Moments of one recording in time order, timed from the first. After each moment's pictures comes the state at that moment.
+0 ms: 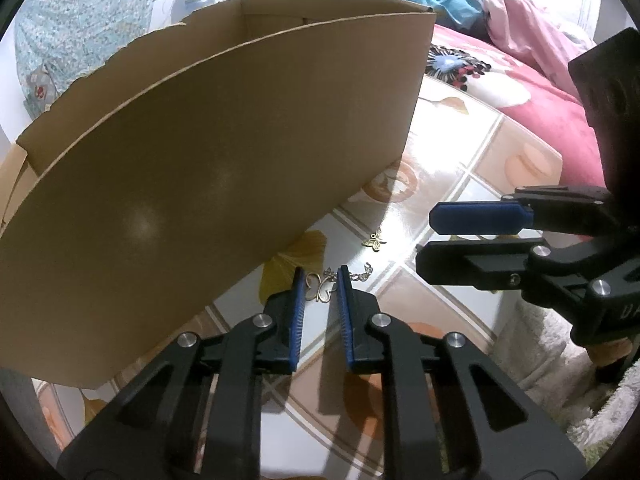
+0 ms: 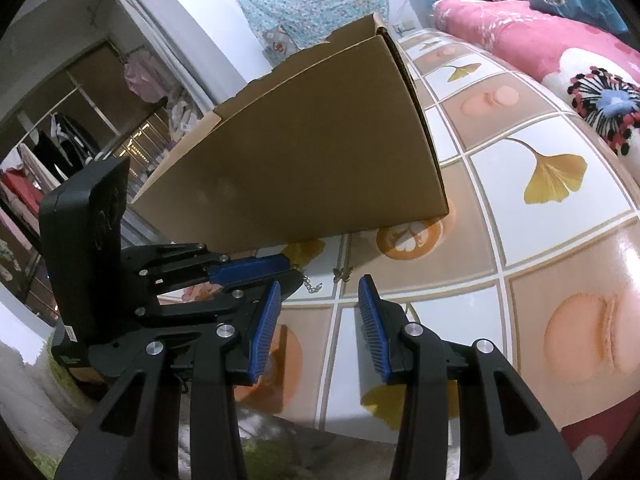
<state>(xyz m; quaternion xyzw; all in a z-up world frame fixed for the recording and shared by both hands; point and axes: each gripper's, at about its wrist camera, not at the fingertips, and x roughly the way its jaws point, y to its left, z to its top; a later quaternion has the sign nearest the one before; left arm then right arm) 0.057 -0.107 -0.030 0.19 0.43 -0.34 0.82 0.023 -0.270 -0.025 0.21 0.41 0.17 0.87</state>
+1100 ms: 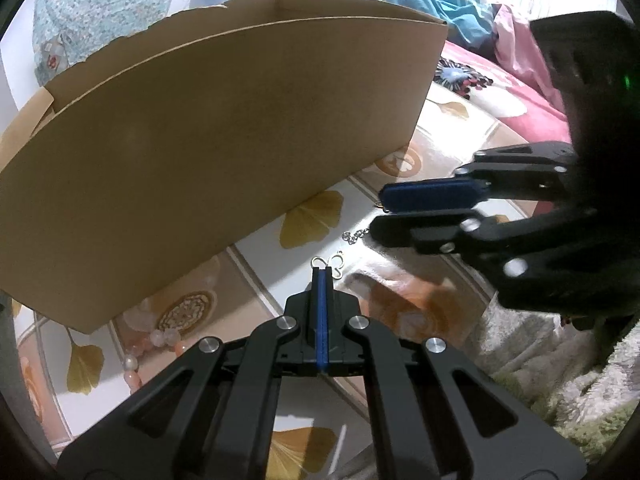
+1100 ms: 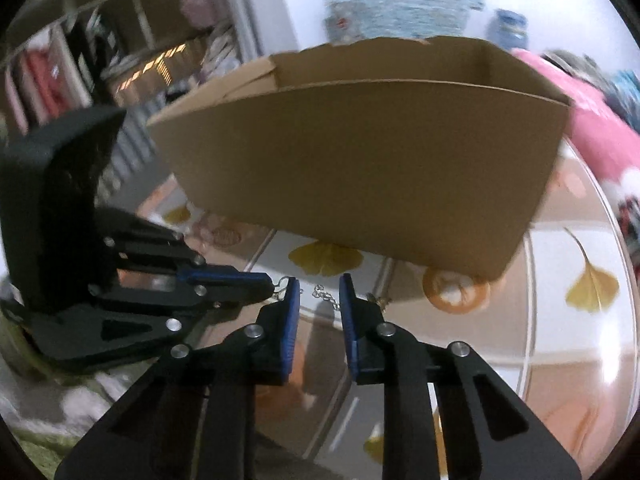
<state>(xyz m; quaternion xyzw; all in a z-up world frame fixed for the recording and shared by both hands) 0.042 -0.068 -0.031 0.13 0.44 -0.33 0.83 0.042 -0.216 -0.014 0.00 0.41 0.23 0.88</state>
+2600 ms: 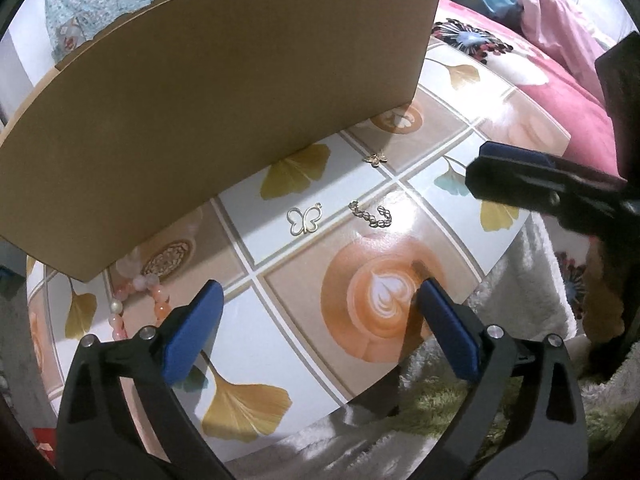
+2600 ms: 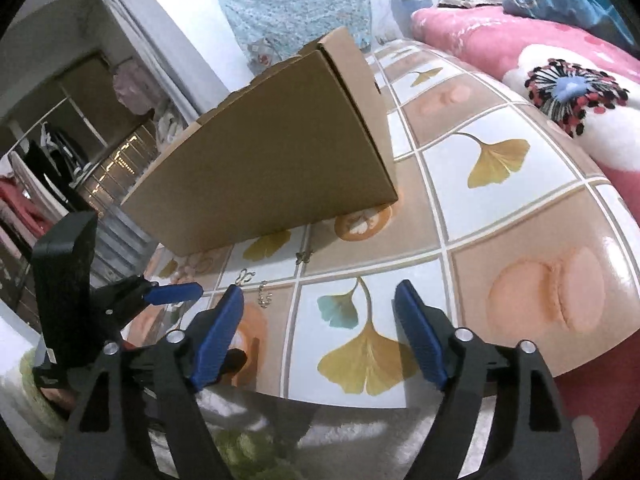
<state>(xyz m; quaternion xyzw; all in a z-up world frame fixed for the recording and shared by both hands) 0.020 -0.088 -0.041 0.16 0.49 -0.27 0.82 -0.006 -0.289 -0.026 0.21 0.39 0.14 0.89</state>
